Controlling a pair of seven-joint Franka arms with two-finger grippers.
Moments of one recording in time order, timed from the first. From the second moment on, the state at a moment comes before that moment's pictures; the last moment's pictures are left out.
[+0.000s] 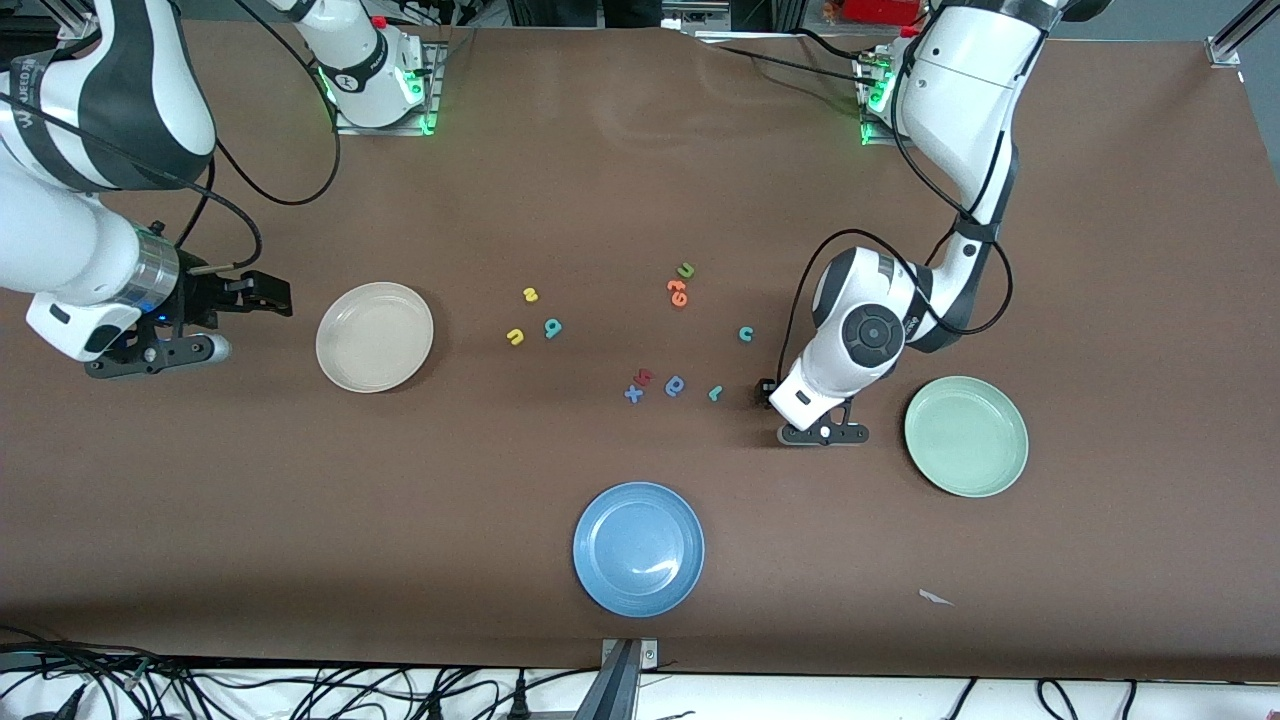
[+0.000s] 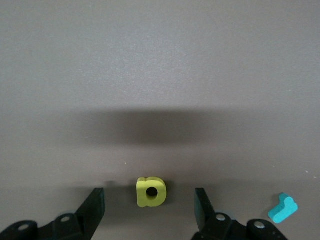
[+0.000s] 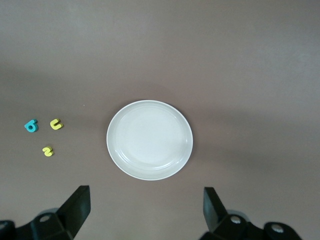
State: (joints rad) left arm -0.46 0.68 0.06 -1.73 -0.14 2.40 -0.34; right arm 0.02 0.22 0.08 -1.65 0.01 1.71 -0.08
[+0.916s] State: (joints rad) left arm -0.48 0.70 0.06 -1.73 -0.12 2.40 -0.39; right arm 0.02 0.25 0.30 -1.91 0.01 2.07 0.14
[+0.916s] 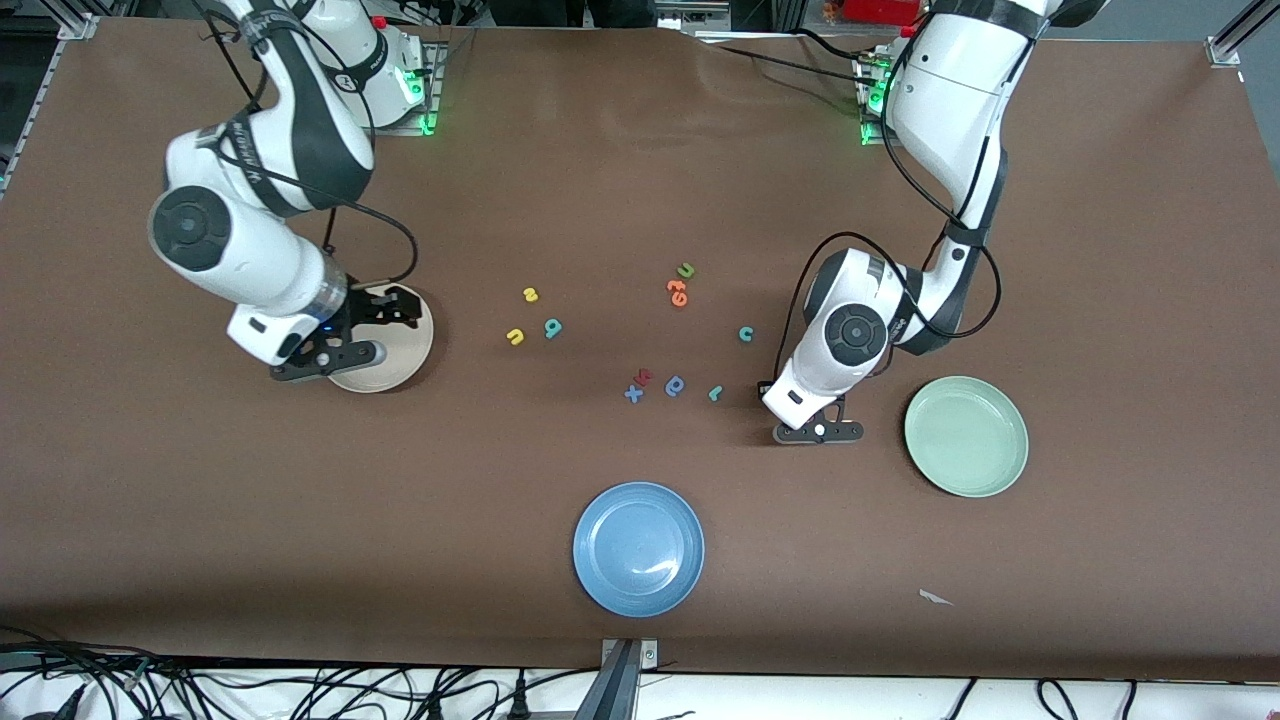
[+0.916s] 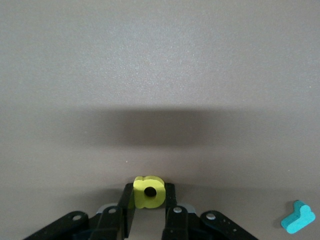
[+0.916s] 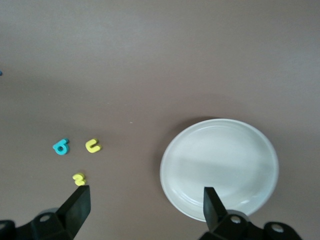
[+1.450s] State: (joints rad) left arm -0.41 0.69 0.09 -1.66 -0.11 2.28 -0.29; right arm 0.03 0.31 0.42 -2.11 0.01 2.43 0.36
